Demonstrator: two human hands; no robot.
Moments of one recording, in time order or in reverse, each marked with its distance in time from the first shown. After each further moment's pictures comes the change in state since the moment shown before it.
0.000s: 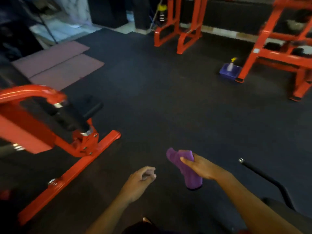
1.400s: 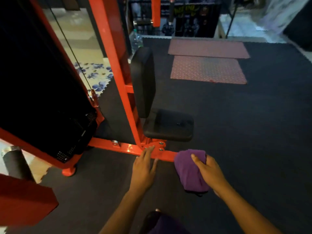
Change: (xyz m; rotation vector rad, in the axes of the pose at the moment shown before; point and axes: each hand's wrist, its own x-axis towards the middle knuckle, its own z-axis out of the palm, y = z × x) left_hand 0.258 -0.024 -0.268 0.130 1.296 -0.328; right_hand 0.472 -0.371 -0.012 -0.082 -0.402 -0.480
